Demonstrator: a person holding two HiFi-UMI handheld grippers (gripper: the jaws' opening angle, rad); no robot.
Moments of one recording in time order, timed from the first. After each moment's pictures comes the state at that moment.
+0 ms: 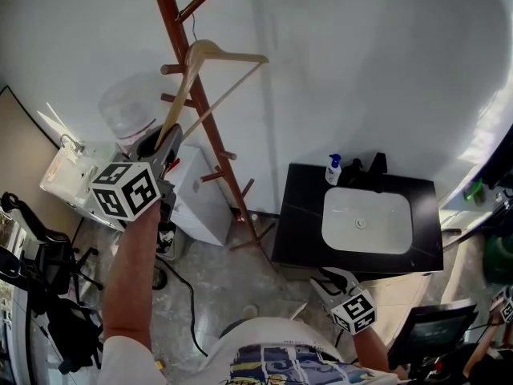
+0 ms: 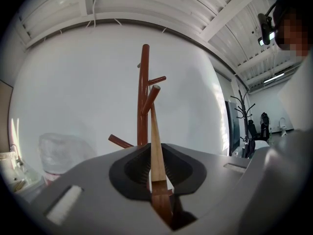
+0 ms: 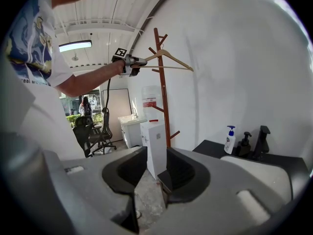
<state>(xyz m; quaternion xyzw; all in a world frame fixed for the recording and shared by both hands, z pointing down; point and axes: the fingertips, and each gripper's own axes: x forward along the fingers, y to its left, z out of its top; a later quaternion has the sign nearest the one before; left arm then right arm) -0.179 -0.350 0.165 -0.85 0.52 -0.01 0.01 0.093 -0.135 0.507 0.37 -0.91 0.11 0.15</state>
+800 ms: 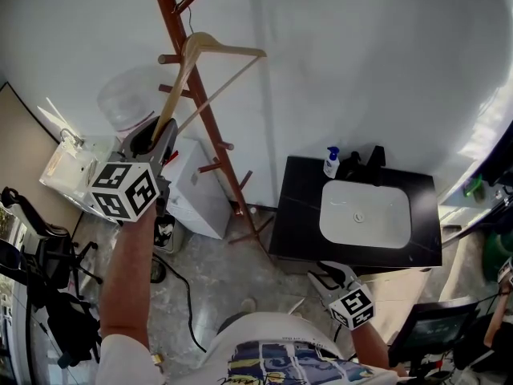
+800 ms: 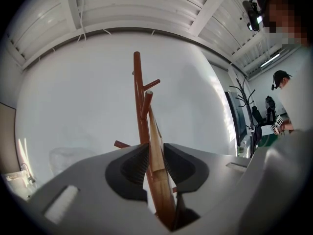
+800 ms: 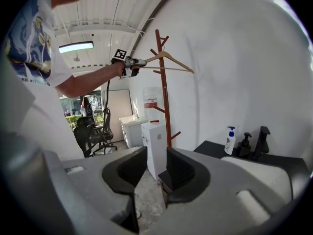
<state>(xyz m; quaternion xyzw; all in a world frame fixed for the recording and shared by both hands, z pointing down) -0.180 -0.335 0.163 -0.83 0.55 -0.04 0.07 0.097 -0.130 0.504 0.36 -0.91 0.11 0.15</state>
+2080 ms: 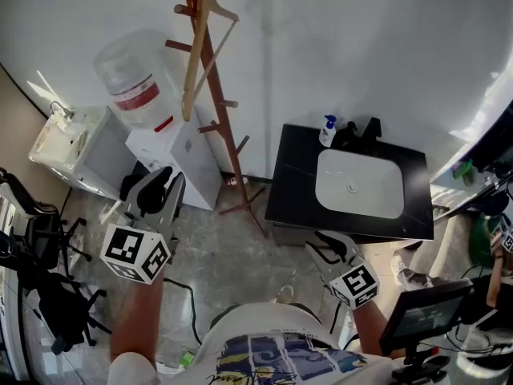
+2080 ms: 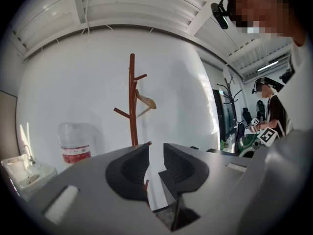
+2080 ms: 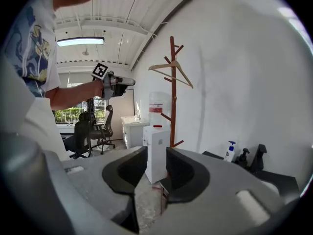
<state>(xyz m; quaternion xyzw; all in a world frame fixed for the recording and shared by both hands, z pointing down) -0.180 -0.181 0.275 -0.85 0.53 -0.06 0.02 0.078 -0.100 0.463 0.36 -0.92 0.04 0.15</state>
